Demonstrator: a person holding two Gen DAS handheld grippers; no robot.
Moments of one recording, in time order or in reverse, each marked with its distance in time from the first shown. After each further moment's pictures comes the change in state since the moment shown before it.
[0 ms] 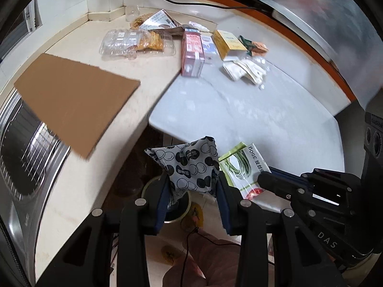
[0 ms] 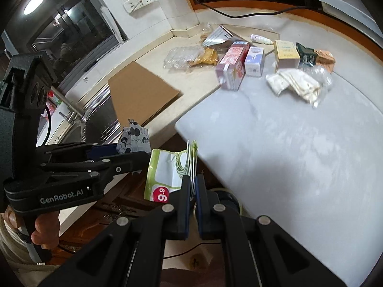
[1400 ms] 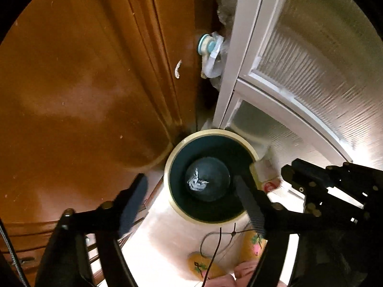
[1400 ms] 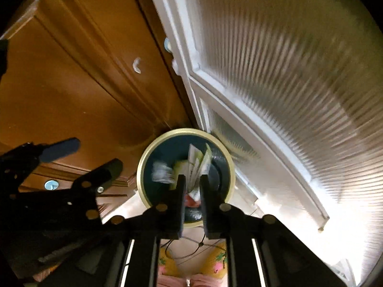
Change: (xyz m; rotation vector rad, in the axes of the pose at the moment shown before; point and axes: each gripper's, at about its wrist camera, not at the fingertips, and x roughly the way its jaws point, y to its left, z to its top) left arm 0.337 0.103 -0.151 -0.081 0.100 0.272; right arm 0.357 -0.090 -0.158 0.015 0.243 -0.207
